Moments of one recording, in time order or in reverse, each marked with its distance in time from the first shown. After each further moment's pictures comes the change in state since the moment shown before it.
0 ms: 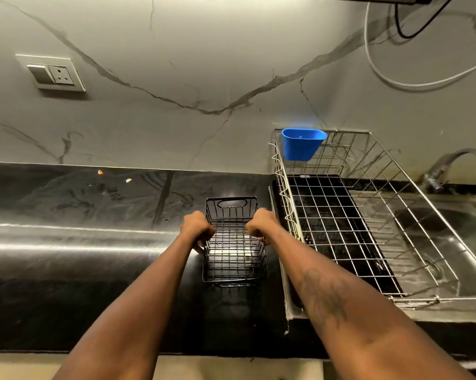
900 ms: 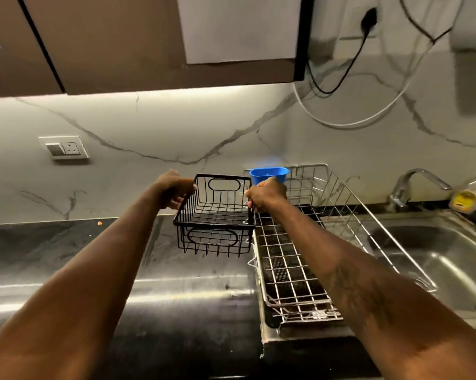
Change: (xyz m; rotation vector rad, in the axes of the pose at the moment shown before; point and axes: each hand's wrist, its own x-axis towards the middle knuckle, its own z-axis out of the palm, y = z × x) left_hand -0.097 0.148 -0.130 -0.305 0.085 0.236; right_hand -0.080 0.018 -0.172 0.666 0.362 -0.229
